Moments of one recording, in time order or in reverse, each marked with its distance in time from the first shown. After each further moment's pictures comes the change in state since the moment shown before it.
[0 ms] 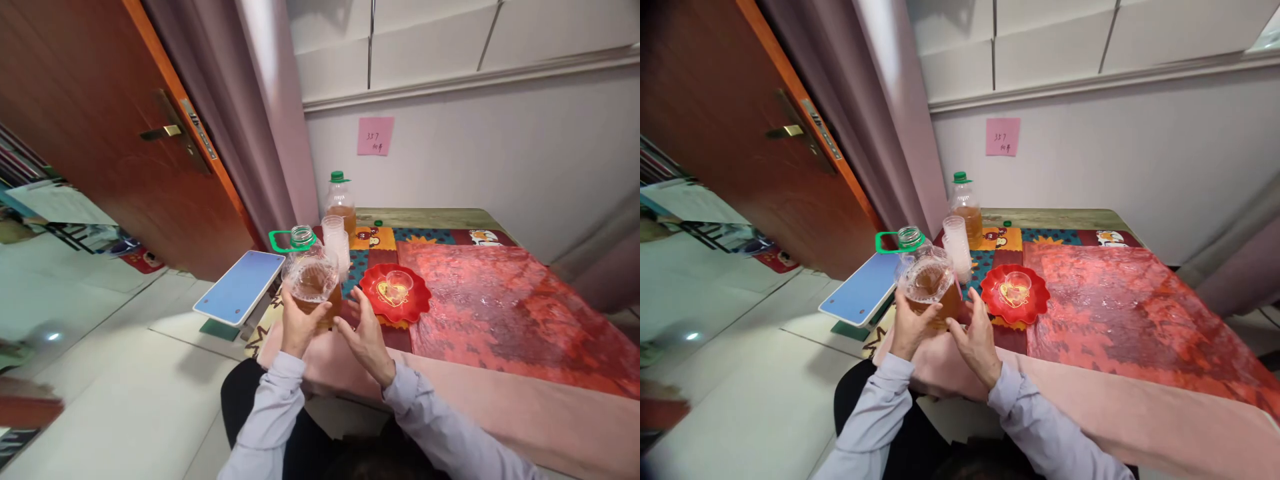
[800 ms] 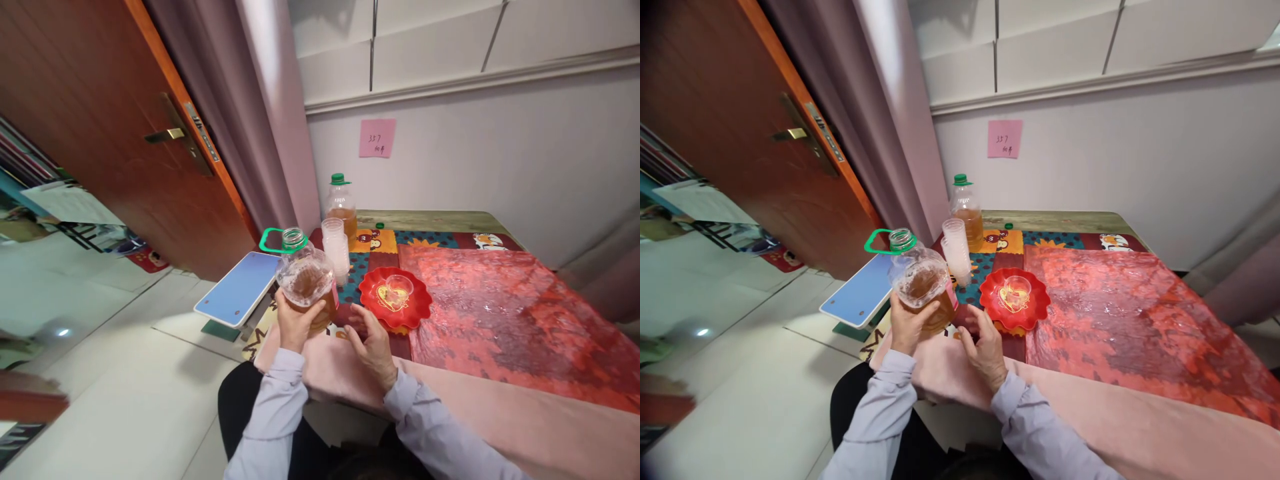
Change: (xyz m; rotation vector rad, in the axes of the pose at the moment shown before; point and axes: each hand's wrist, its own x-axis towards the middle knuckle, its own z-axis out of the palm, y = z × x) left_hand 0.000 0.001 0.012 -0.136 0.057 -0.160; right_hand -0.006 0.031 -0.020 -0.118 0.009 -0.154
